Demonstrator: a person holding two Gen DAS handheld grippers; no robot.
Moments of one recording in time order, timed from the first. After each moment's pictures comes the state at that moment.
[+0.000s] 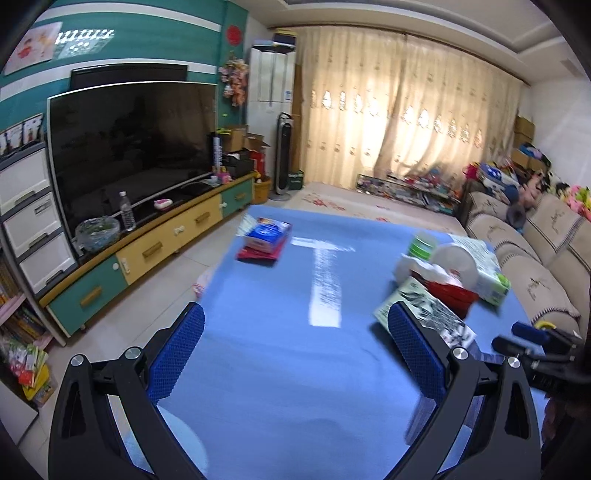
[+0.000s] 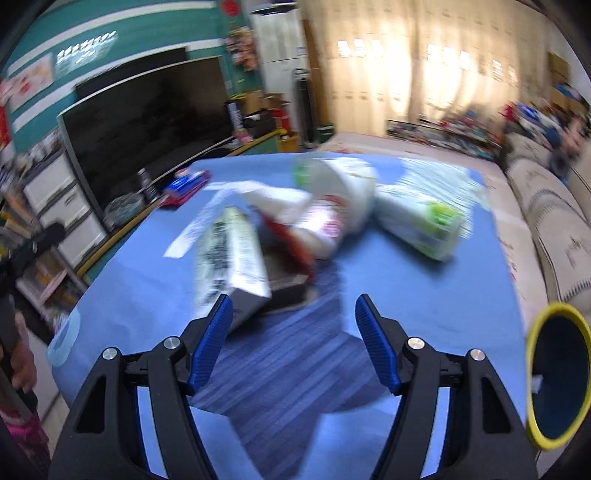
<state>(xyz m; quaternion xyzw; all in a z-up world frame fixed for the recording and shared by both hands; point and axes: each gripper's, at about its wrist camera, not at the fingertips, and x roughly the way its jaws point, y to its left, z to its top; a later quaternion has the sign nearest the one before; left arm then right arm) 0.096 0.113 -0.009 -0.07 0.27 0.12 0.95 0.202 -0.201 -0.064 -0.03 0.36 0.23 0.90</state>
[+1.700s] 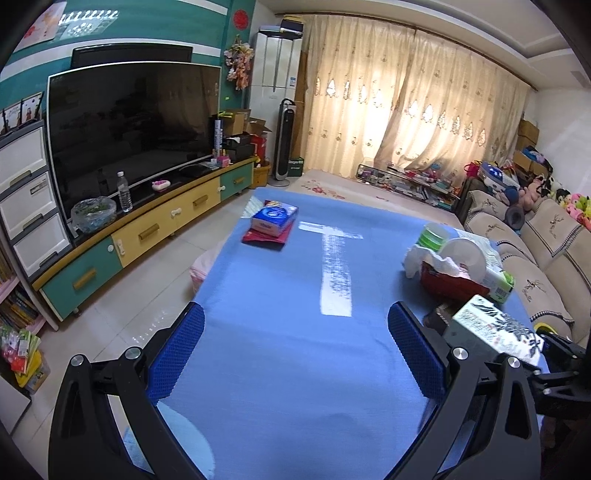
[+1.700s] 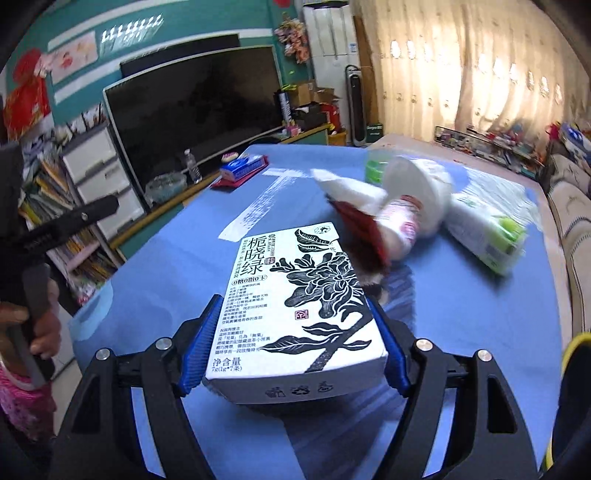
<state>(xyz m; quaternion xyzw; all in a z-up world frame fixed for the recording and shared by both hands) 0.108 0.119 -0.029 -0.09 0.29 0.10 0.95 0.184 -0.203 -0.059 -0.02 0.36 0.30 0.89</state>
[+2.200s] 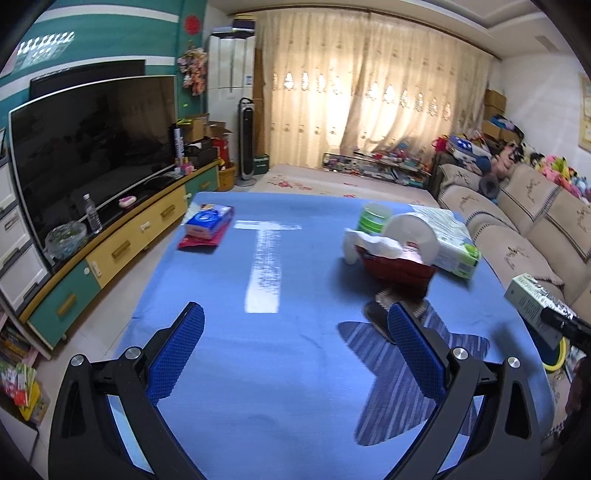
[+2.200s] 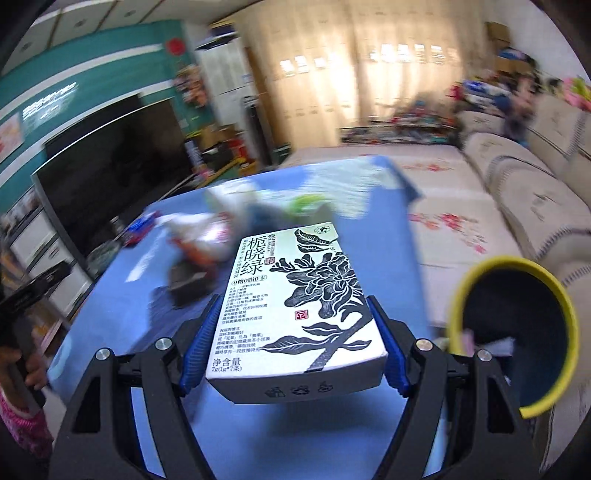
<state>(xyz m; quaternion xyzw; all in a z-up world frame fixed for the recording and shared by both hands) 0.134 0.039 -0.025 -0.04 0.30 0.04 0.95 0.168 -0.382 -0.060 0.09 0.33 0.12 0.93</state>
